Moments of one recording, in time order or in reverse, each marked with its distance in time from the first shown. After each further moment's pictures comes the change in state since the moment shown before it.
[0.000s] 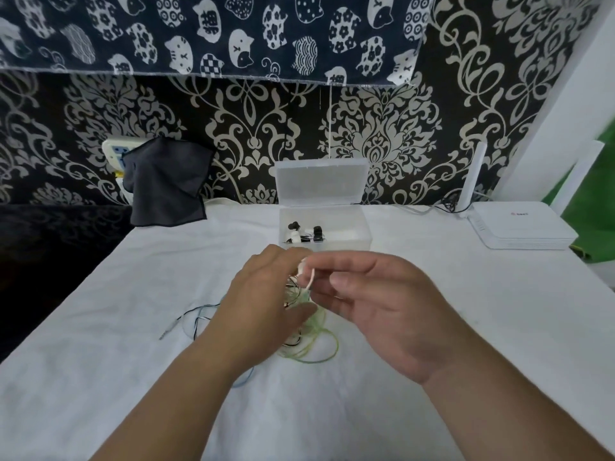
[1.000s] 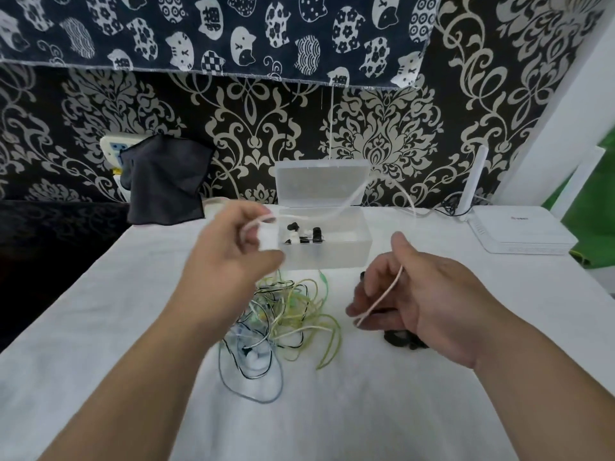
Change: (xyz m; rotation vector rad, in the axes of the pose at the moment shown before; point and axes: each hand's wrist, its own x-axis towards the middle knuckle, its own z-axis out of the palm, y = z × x) left_hand 0.012 0.009 -0.037 -0.852 0.239 -0.200; right_hand -0.002 -0.022 -0.033 -0.225 0.174 0.209
